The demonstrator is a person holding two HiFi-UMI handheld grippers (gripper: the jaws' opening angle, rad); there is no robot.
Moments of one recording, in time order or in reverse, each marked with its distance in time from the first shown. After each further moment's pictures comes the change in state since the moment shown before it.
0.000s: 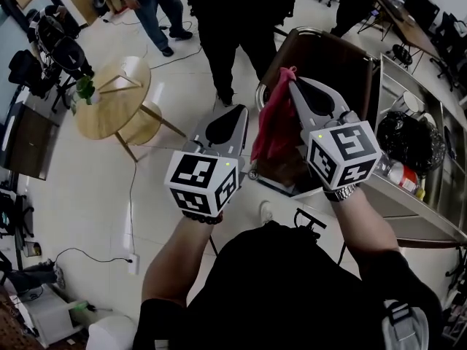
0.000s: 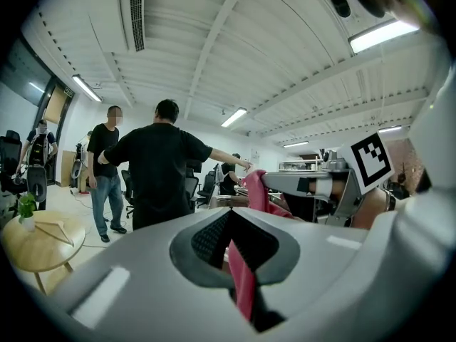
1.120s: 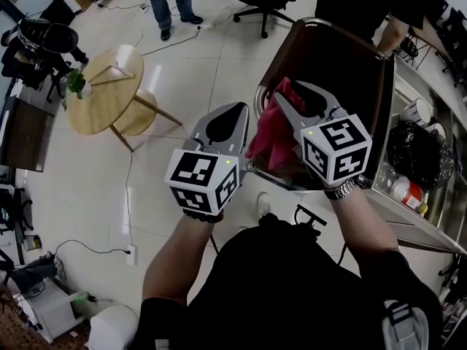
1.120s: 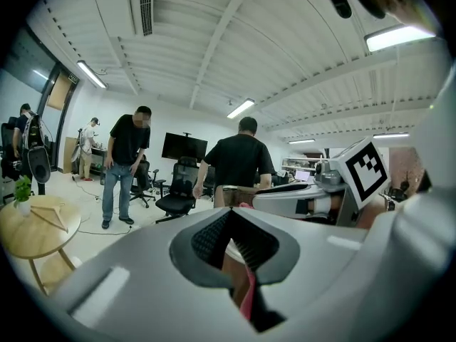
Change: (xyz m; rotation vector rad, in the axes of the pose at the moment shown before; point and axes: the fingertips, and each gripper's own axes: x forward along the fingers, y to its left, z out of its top) left arm 0.061 0.042 -0.030 -0.063 0.072 0.008; right arm 0.067 -0.035 -0.081 0.067 0.229 0.070
